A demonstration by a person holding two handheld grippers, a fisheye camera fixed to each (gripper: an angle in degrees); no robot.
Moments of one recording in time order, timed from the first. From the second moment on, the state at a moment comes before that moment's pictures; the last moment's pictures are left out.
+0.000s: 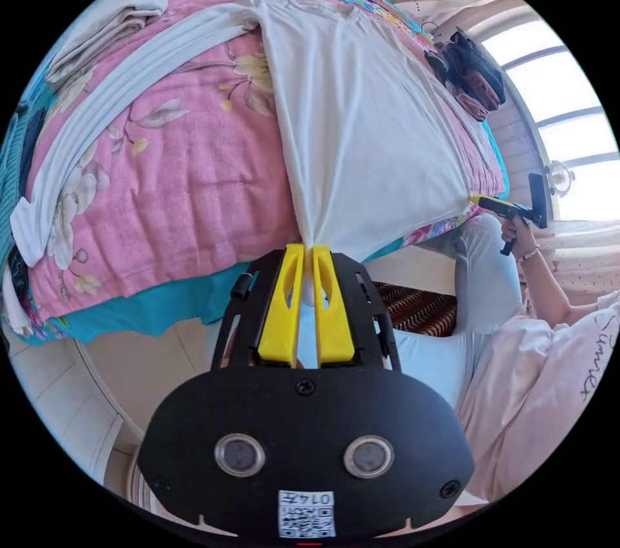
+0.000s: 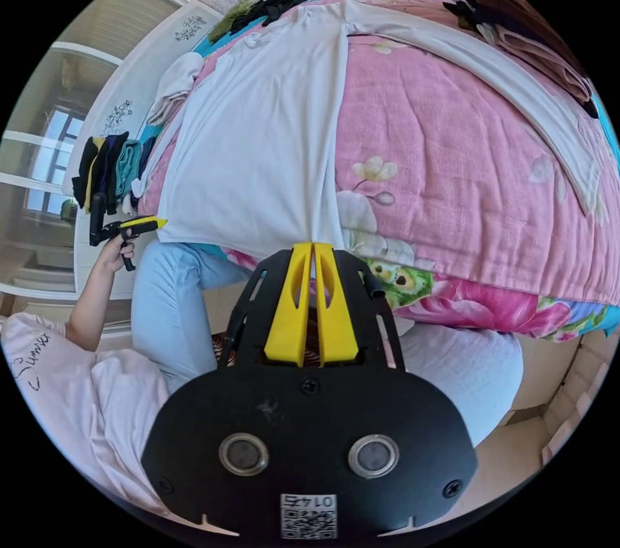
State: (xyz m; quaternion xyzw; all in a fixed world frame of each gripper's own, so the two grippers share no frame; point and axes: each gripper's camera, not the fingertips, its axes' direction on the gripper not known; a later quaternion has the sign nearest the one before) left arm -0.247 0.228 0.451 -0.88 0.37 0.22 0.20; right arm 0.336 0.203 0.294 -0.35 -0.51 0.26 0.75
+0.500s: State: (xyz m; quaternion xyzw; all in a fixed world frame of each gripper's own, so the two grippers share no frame) left arm -0.085 0.069 0.529 -0.81 0.45 0.21 0.31; right arm 0.670 0.253 0.252 -0.19 -0.19 0.58 0.77
